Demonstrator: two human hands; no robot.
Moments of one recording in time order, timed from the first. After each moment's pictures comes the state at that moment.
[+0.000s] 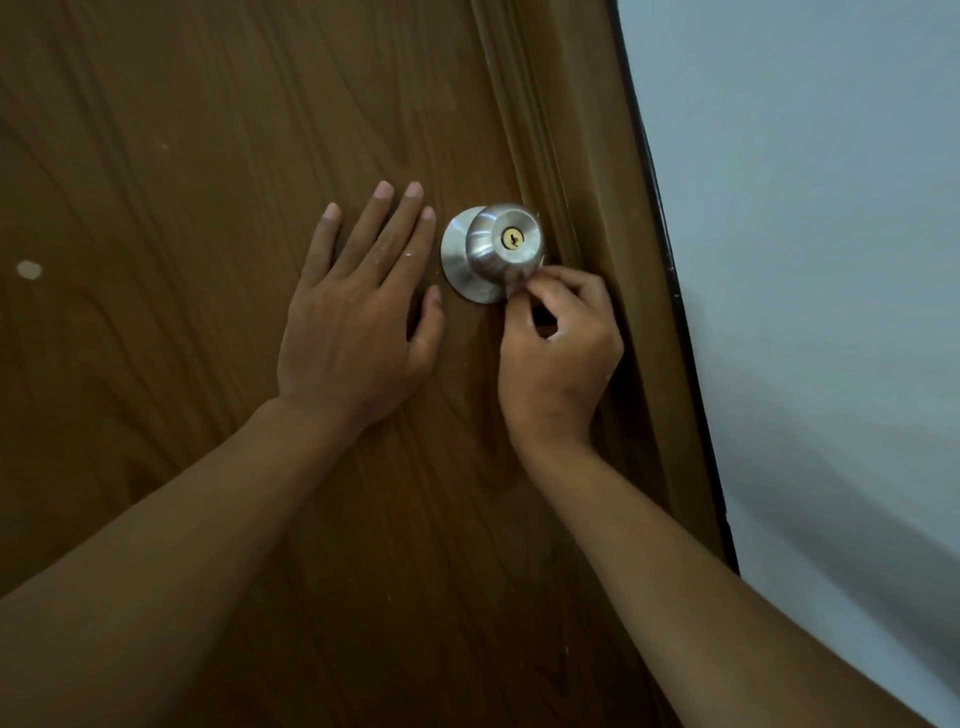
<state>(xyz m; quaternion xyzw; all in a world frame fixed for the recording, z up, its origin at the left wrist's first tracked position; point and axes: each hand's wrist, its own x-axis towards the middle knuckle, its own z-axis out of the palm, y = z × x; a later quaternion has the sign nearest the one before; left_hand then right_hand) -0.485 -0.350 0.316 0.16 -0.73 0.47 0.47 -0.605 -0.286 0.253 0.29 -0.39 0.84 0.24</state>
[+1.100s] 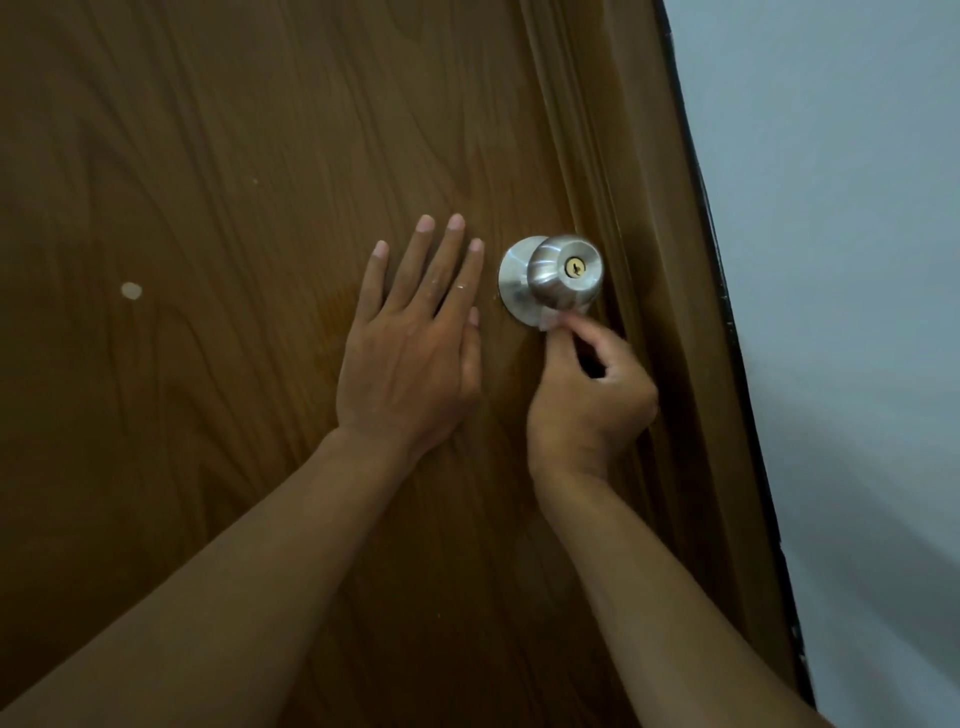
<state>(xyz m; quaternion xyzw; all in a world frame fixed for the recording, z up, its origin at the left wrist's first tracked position) -0.478 -0.353 0.310 0.18 -0.72 0.47 0.47 -0.574 -0.293 0.257 0.21 -0.35 0.91 0.09</state>
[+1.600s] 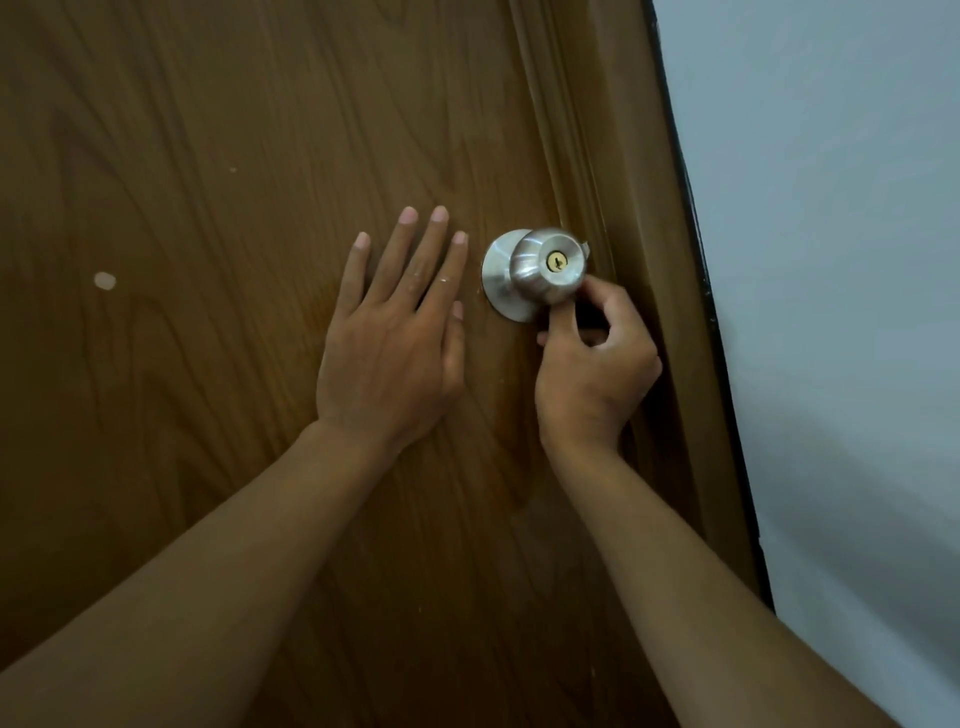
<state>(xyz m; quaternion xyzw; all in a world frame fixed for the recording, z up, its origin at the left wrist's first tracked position) -0.480 -0.352 0.310 0.19 -0.72 0.47 0.47 -0.599 -0.288 0.265 0.25 -0.37 0.88 0.17</state>
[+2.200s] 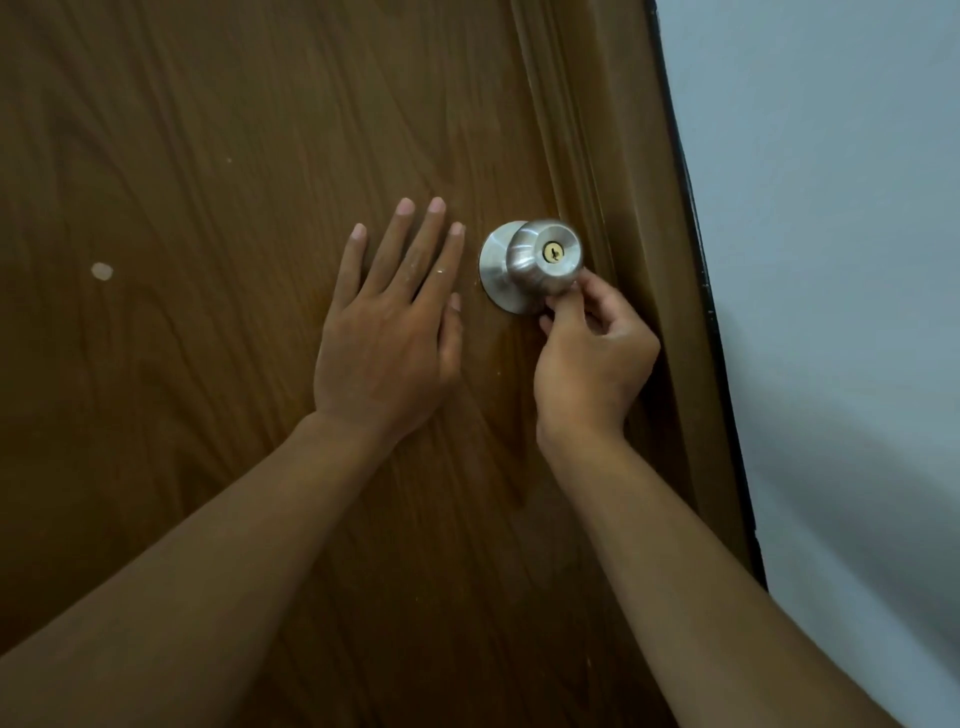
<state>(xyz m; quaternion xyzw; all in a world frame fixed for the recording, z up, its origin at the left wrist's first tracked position) -0.480 -0.352 0.310 0.19 -0.72 0.47 0.47 -0.591 -0.267 0.271 0.21 -0.32 0.92 -0.04</state>
